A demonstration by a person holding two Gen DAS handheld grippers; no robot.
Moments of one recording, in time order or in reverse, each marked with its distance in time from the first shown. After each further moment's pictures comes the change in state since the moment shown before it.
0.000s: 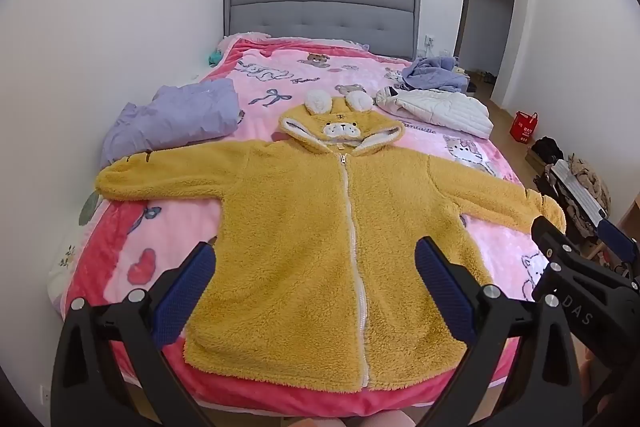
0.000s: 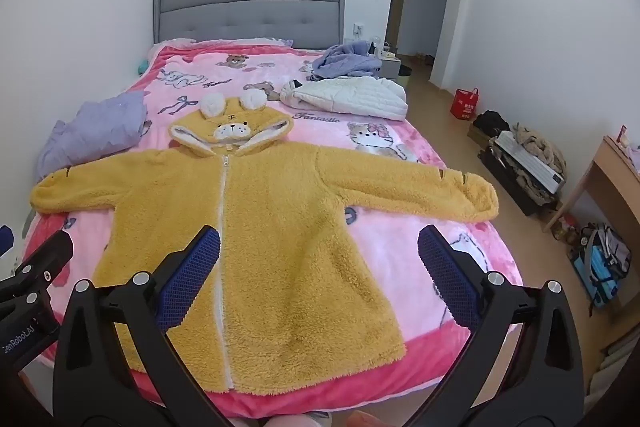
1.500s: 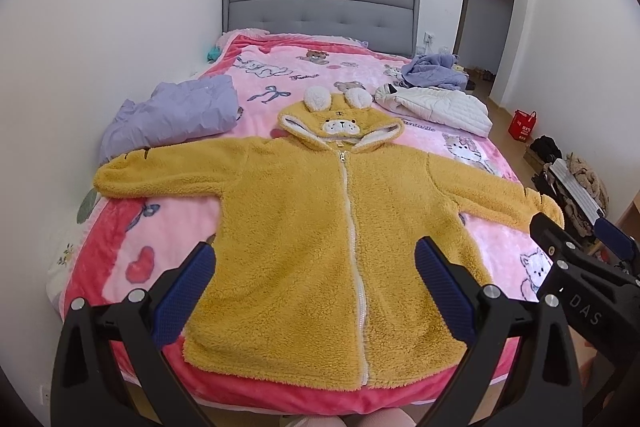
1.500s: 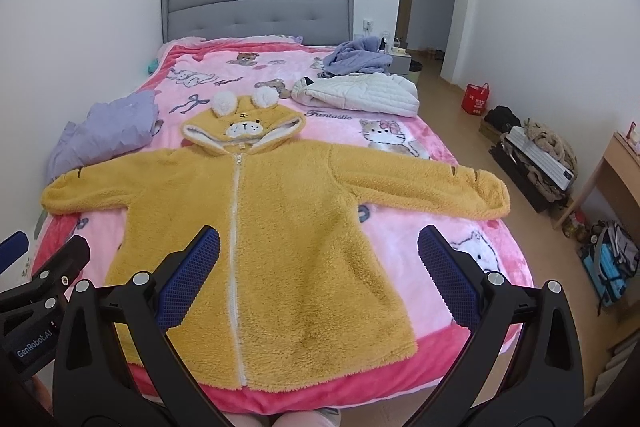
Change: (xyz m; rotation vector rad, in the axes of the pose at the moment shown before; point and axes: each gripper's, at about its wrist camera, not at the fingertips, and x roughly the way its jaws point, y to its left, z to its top) left arm 0.006 0.002 0.000 -0.008 0.004 -0.006; right arm -0.001 0.002 0.003 0.009 0.009 0.055
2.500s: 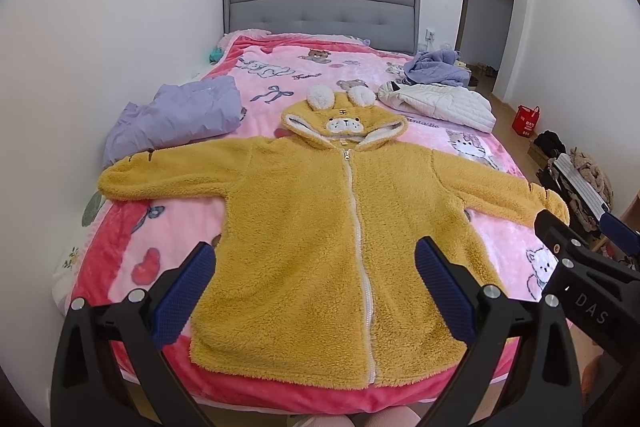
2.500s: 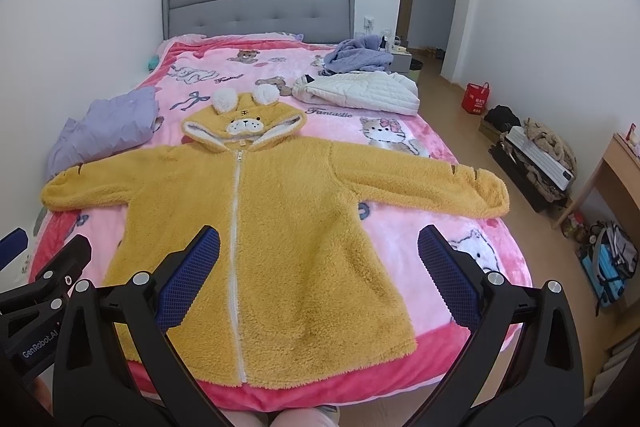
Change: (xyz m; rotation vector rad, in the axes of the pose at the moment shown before) left arm -0.001 0.000 -0.002 0.017 0.005 0.016; right arm 0.000 0.002 -0.004 -0.004 0.011 -0.005
